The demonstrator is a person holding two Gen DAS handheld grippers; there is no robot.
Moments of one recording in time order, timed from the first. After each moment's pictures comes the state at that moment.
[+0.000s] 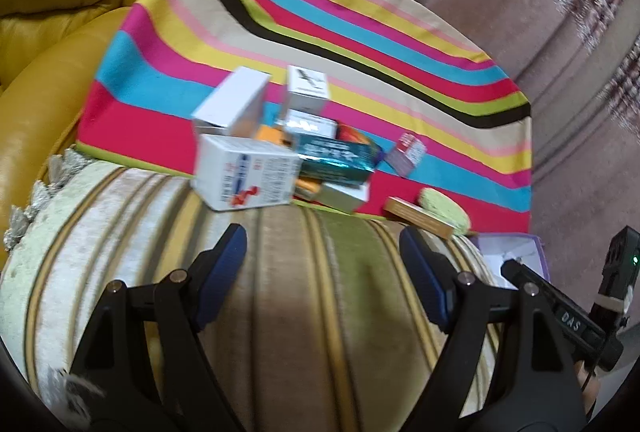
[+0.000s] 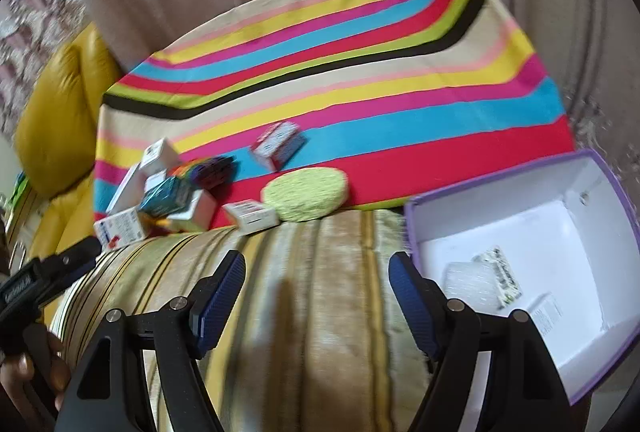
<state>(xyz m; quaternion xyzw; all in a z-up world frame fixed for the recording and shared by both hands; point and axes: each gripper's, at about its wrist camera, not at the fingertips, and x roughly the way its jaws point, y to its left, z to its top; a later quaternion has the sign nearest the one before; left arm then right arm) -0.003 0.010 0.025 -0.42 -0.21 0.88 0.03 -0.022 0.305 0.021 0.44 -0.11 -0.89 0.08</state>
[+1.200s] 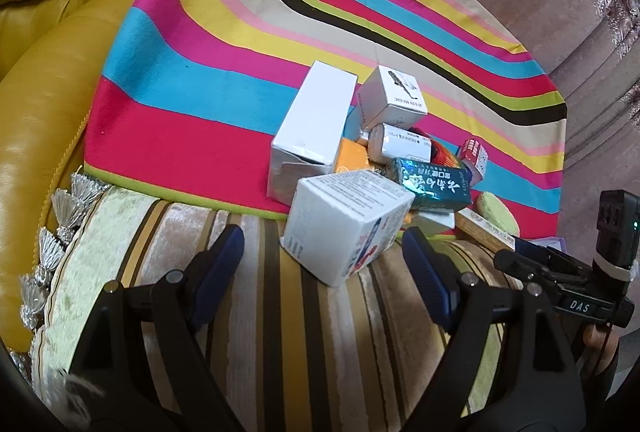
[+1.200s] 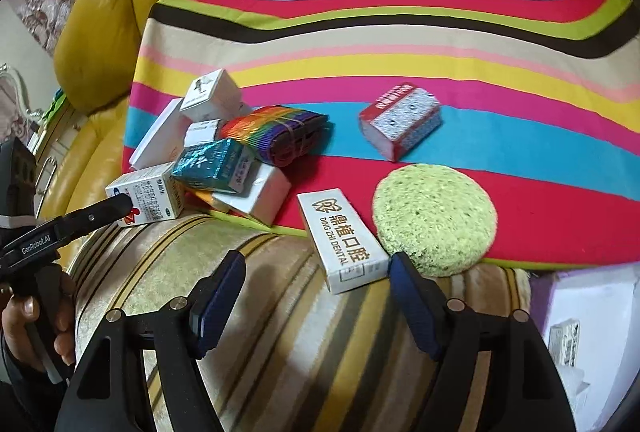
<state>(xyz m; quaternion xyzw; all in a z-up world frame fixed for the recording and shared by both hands) -0.056 -0.052 -0.008 -0.48 -0.20 0.85 0.03 -0.109 0.217 -0.016 0.53 -0.04 -0.82 0.23</state>
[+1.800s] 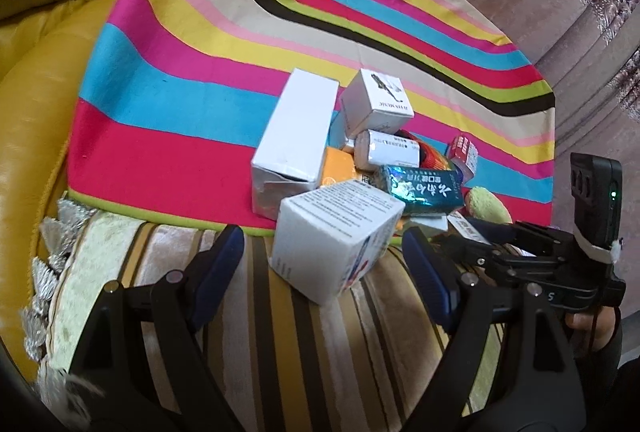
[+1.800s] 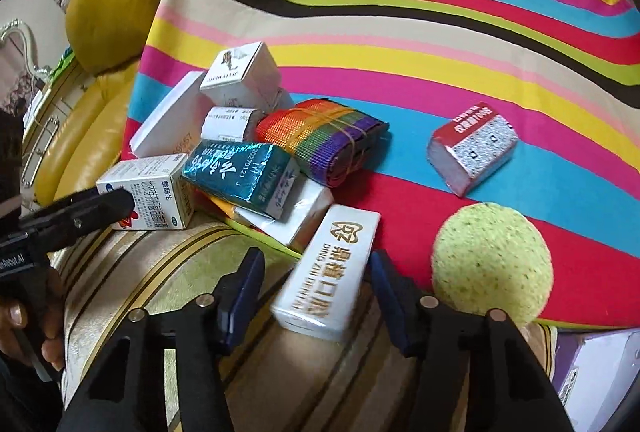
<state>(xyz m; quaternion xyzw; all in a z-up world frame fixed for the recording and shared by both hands) -0.067 -0.049 -0.009 -0.48 -0.19 0.86 0.07 -0.132 0.167 -0.030 0.54 0.02 -0.80 0.26</state>
